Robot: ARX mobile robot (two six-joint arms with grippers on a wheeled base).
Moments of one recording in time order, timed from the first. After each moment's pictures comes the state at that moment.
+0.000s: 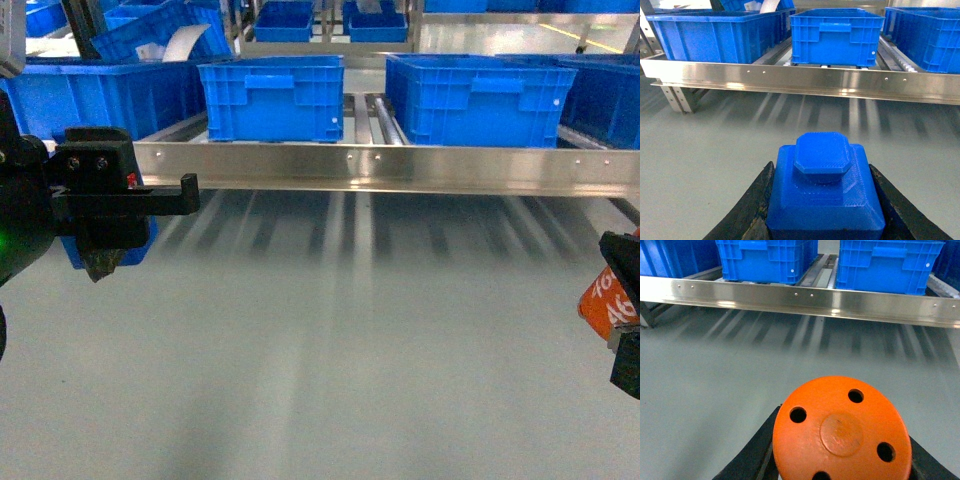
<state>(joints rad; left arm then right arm) -0.44 1.51 0.48 0.86 -0.54 -0.05 0.46 1.21 0.28 0.70 0.35 0.10</state>
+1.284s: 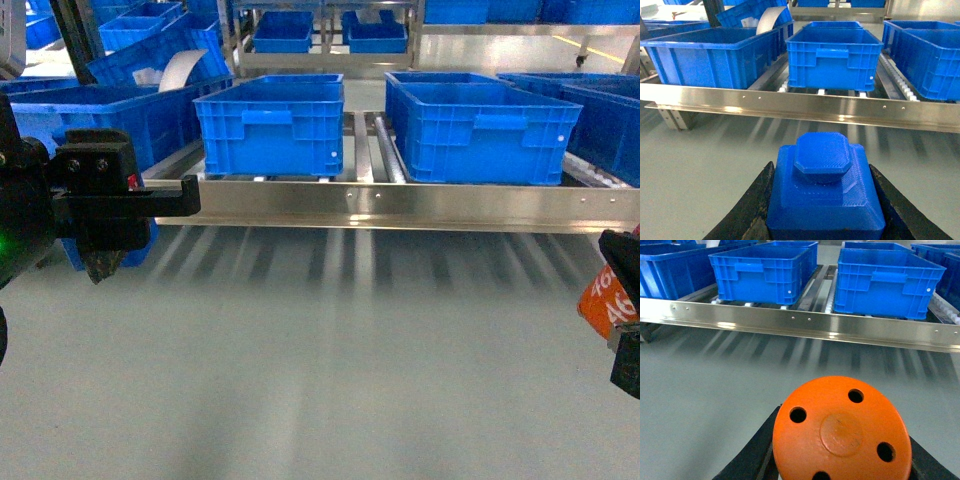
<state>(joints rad) -0.44 1.51 0.48 0.86 -0.54 -0.05 0.46 1.21 0.28 0.70 0.35 0.10</state>
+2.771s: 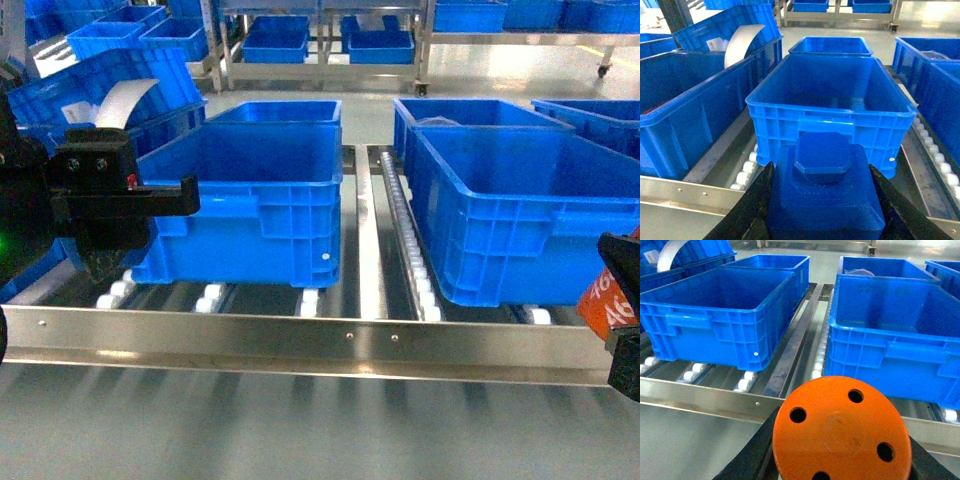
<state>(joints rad) -0.44 1.51 0.48 0.86 -0.54 -0.05 0.46 1.21 0.28 0.70 0.35 0.10</state>
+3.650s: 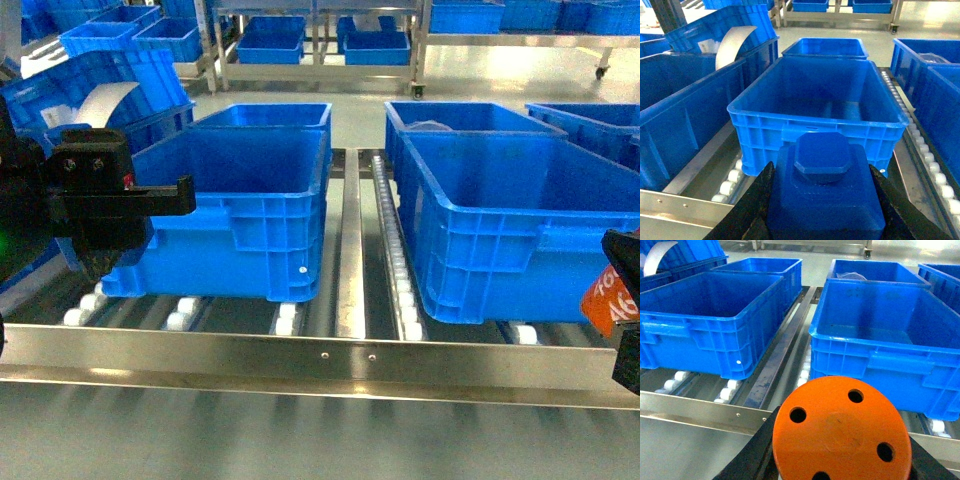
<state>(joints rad) -0.44 1.51 0.48 0.86 -0.54 -0.05 0.45 1.21 0.28 0.70 0.35 0.10</state>
